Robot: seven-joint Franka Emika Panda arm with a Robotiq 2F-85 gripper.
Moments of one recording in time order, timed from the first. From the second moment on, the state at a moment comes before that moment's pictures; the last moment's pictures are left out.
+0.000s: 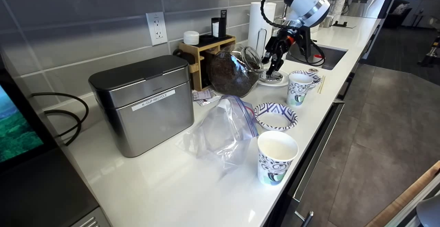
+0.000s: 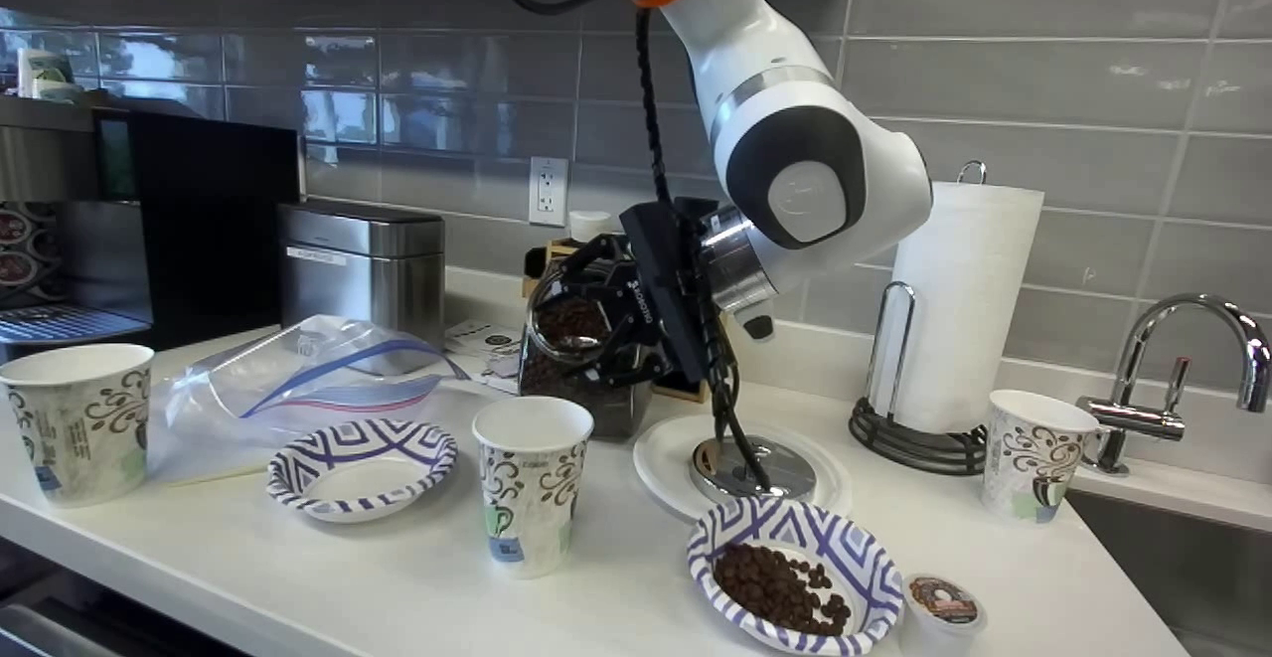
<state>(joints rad) -0.17 0.59 0.02 -1.56 0.78 1.51 -0.68</state>
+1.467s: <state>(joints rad) -0.17 0.64 0.03 -1.50 0.78 1.51 -0.53</state>
